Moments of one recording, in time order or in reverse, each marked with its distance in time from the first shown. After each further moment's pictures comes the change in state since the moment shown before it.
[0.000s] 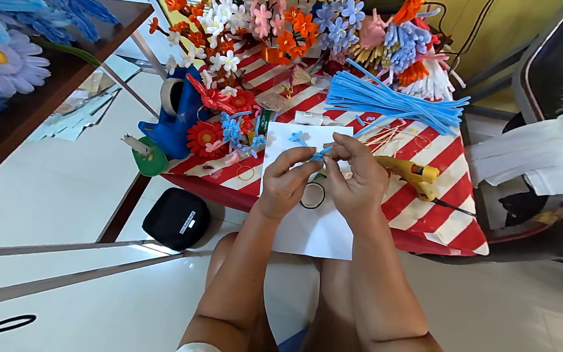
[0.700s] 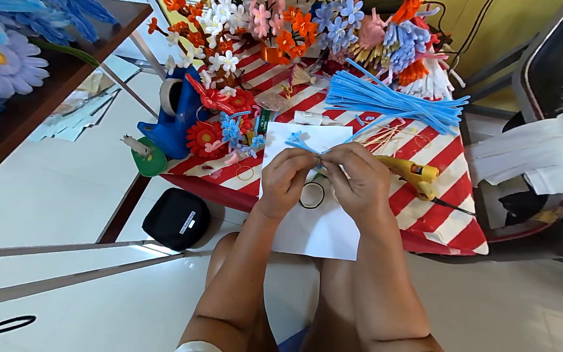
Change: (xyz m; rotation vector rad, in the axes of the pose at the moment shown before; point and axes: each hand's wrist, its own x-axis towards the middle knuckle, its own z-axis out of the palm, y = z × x) left_hand 0.001 0.001 0.003 -0.099 0.027 -0.130; right_hand 0.006 0.001 -0.015 -0.047 -0.136 -0.072
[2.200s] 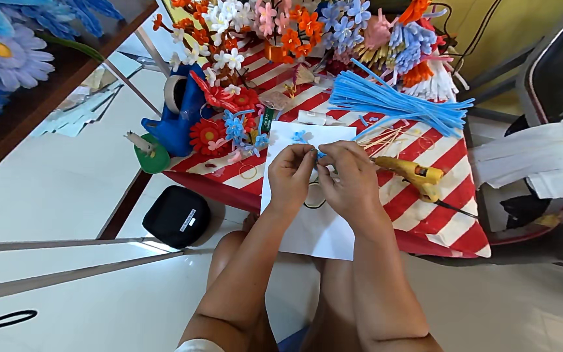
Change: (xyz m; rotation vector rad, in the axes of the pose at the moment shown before) left_hand 0.001 0.018 0.017 -0.246 0.194 -0.674; right_hand -0.001 0.000 0.017 -0.187 -0.019 -0.067
